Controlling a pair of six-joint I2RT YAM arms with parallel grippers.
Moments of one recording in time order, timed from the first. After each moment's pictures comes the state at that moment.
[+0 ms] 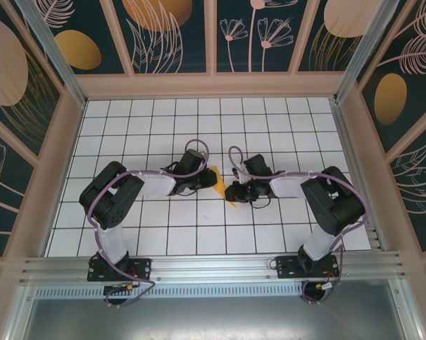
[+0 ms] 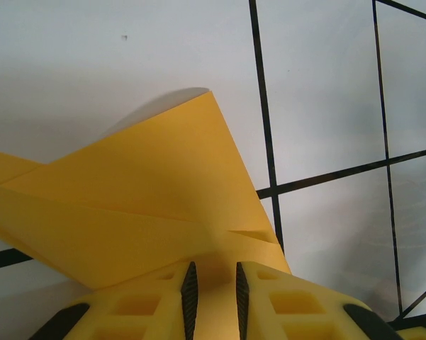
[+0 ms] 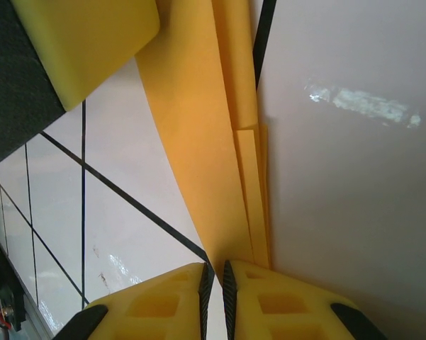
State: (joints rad) left arm -0.67 1.87 0.90 0.14 0.20 -0.77; right arm 0.57 1.69 0.70 -0.06 -0.58 0.50
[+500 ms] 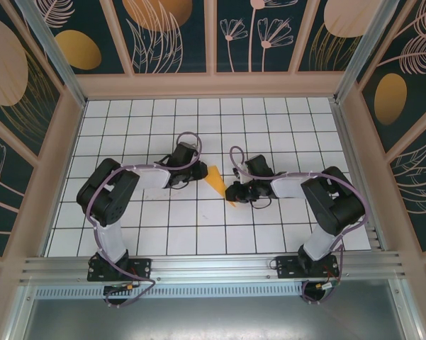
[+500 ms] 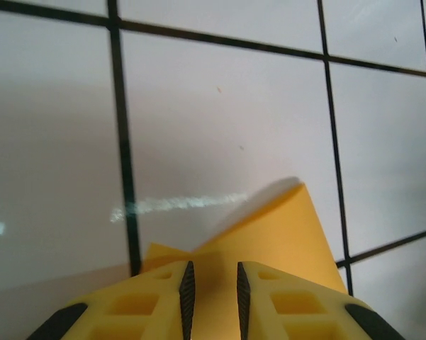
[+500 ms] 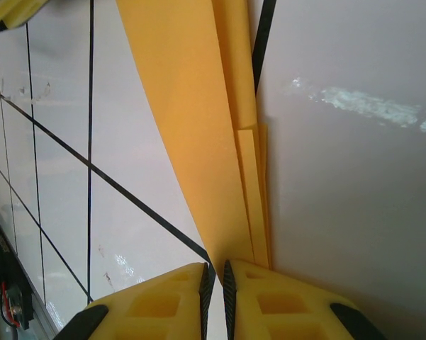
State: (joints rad) left arm -0.57 1.87 0.94 0.08 0.13 -0.68; right arm 0.56 1.69 0.68 -0.03 -0.60 0.51
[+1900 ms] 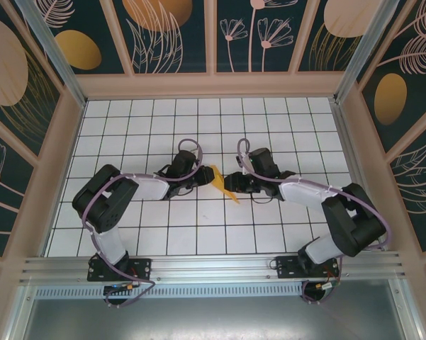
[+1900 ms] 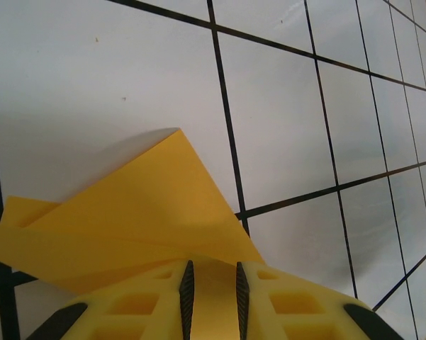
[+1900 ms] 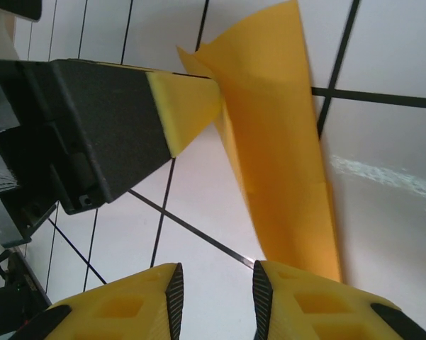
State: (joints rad) left arm -0.65 1.81 0.80 0.34 0.22 -0.80; right arm 0.59 1.49 0.71 -0.04 -0.48 0.57
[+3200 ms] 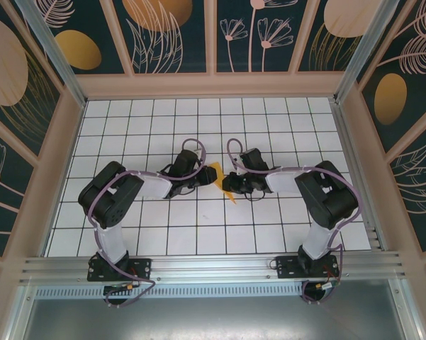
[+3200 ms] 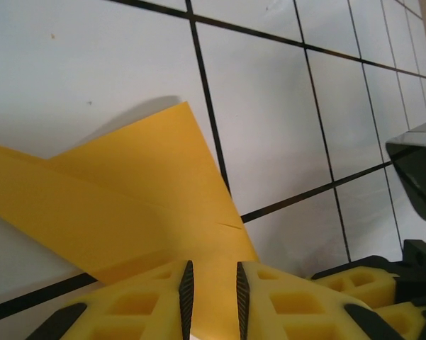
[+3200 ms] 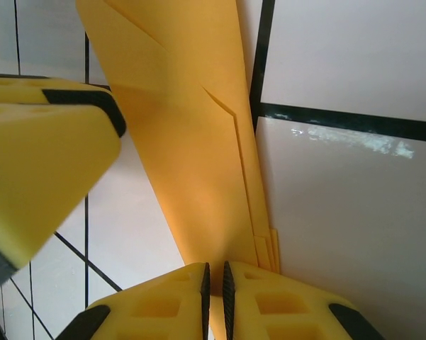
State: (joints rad) left arm -0.65 1.87 0.82 0.38 0.27 -0.76; right arm 0.57 1.76 0.78 0.03 -0.47 0.61
